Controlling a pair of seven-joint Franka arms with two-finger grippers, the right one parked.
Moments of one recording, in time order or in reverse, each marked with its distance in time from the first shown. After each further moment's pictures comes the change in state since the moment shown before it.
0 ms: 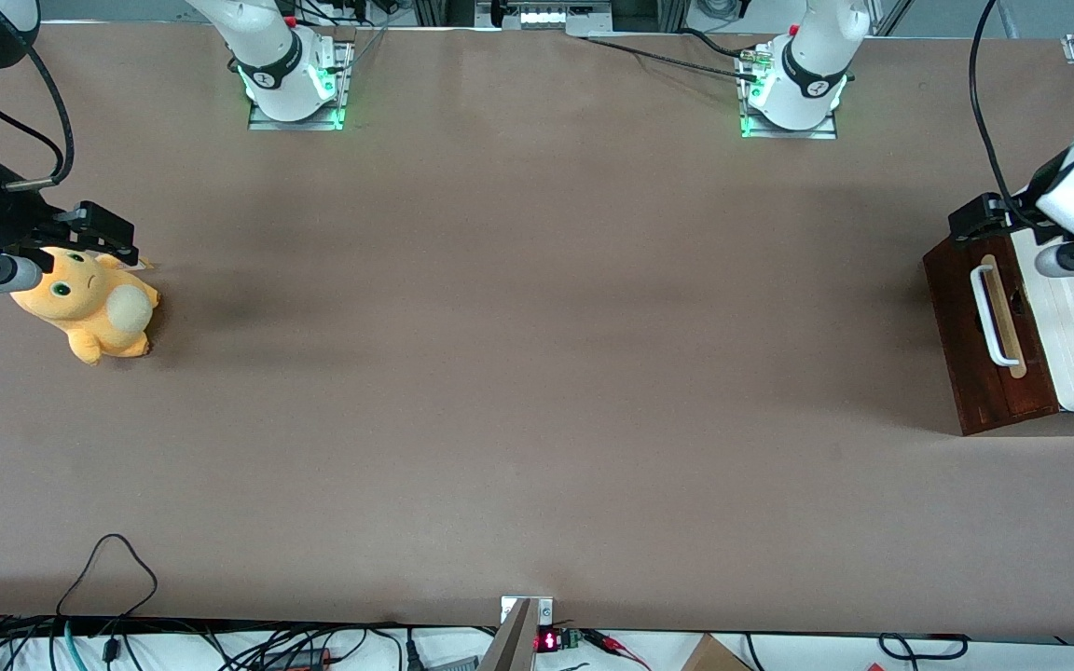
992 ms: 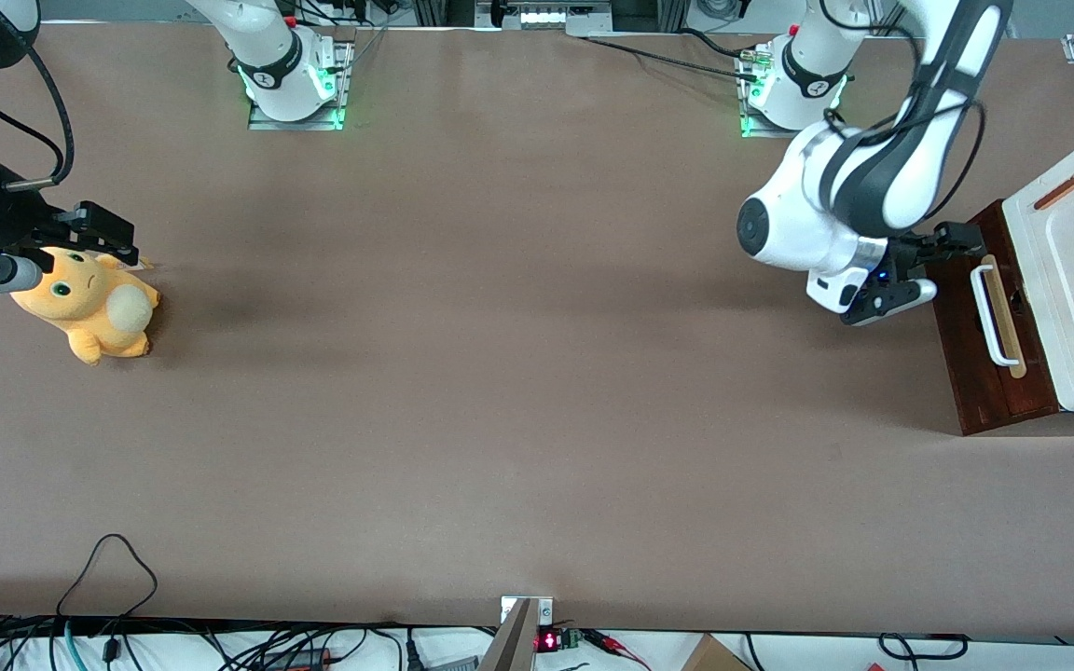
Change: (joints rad) arm -0.030 0.239 -0.274 -0.484 0.916 -0.078 -0.812
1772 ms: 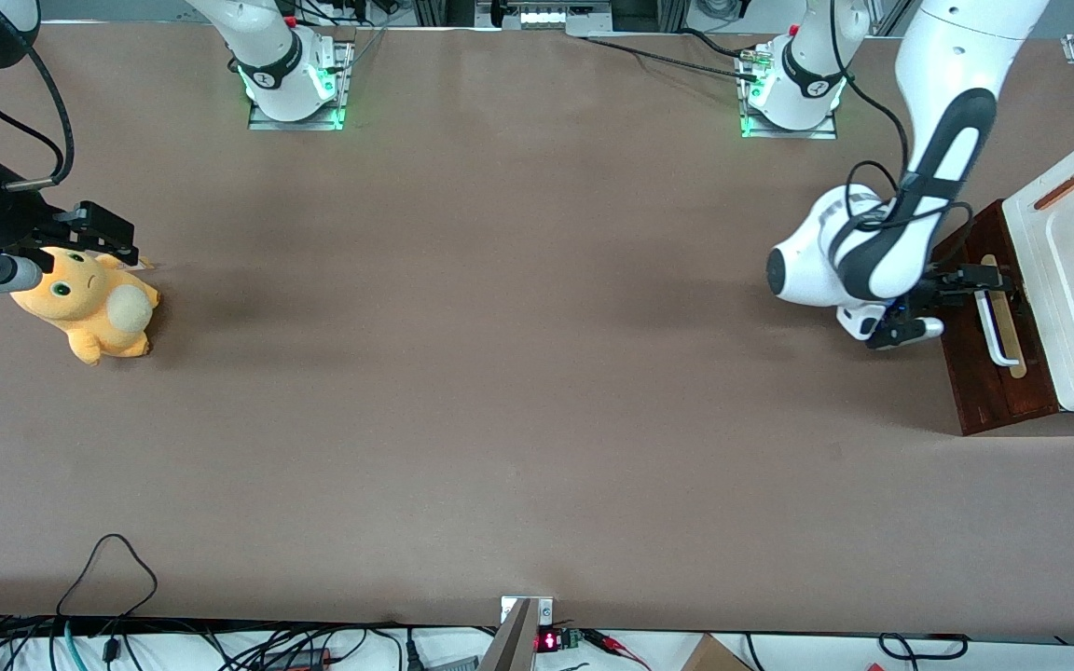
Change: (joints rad) arm 0.058 0.169 0.143 -0.042 0.235 0.074 -0.074
